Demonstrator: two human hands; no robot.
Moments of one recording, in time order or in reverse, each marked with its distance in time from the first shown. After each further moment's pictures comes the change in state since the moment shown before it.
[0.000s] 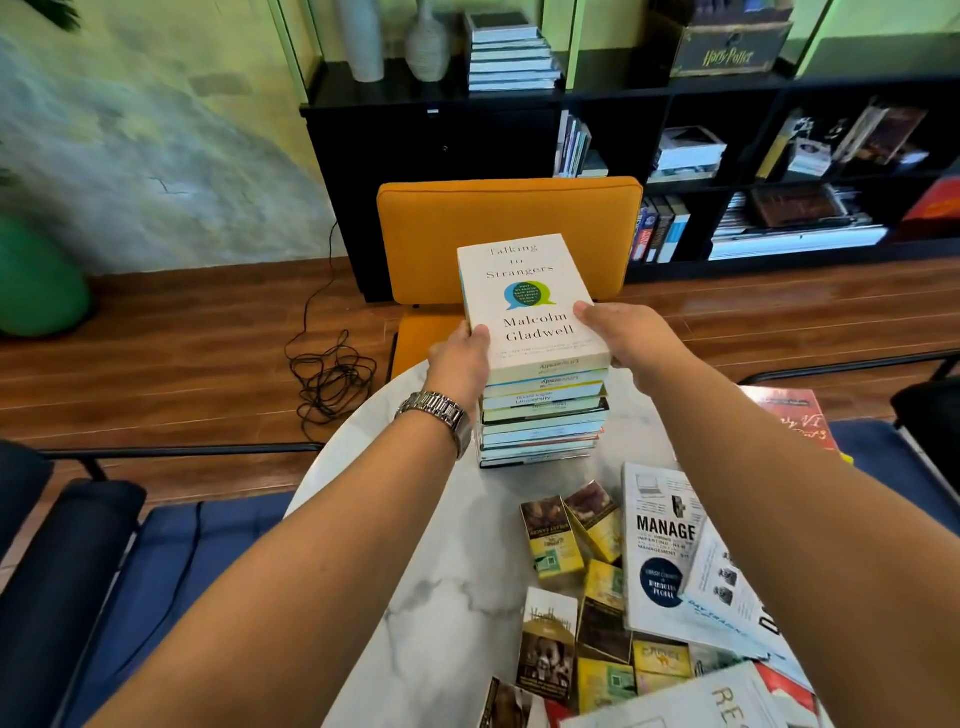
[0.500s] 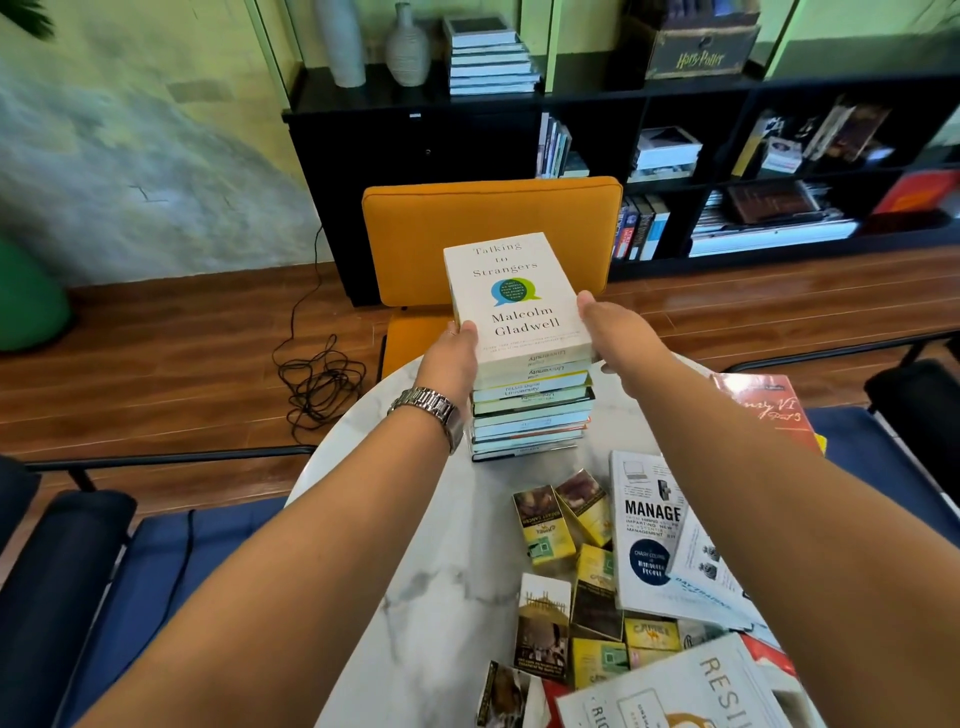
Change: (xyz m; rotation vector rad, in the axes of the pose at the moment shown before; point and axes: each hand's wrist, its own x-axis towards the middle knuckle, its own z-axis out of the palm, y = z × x) left_hand 0.000 -0.006 0.001 -0.084 -0.033 -0.070; right_hand -0.018 -0.009 0.009 -0.180 0.138 0.128
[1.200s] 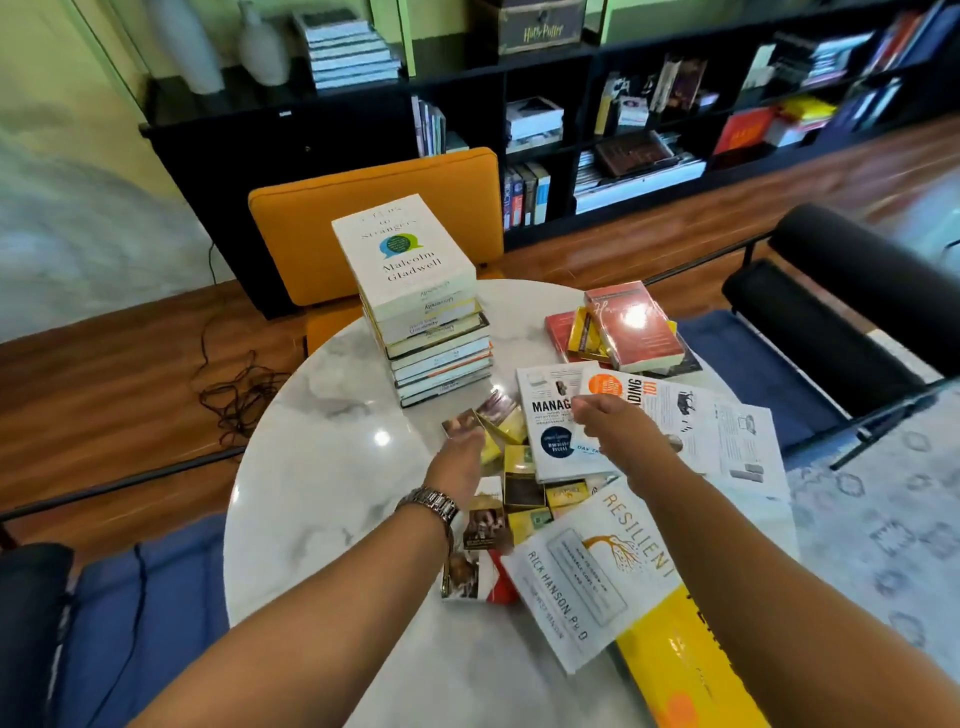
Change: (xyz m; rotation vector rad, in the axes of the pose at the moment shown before) left_hand -0.132 -0.130 0.052 0.233 -0.322 -0.166; right_hand -0.172 0.181 -0.029 0.133 0.106 0.058
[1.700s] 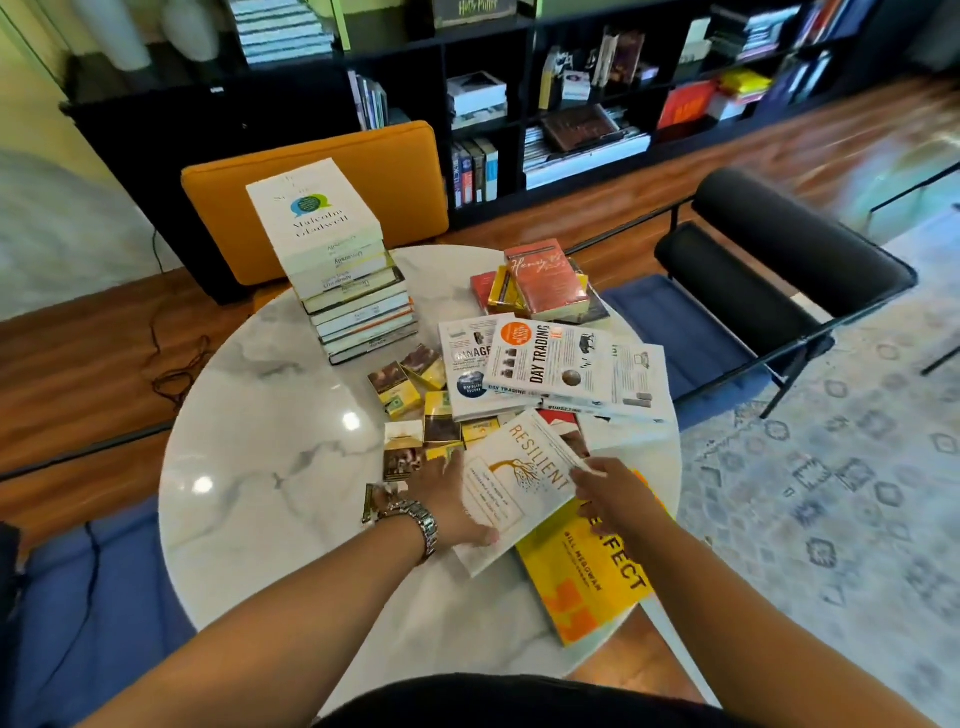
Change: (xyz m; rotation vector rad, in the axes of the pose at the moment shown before) left_hand -0.042 -0.087 0.093 1.195 -0.195 0.197; right_hand -0.100 0.153 -0.061 0.126 0.012 0.344
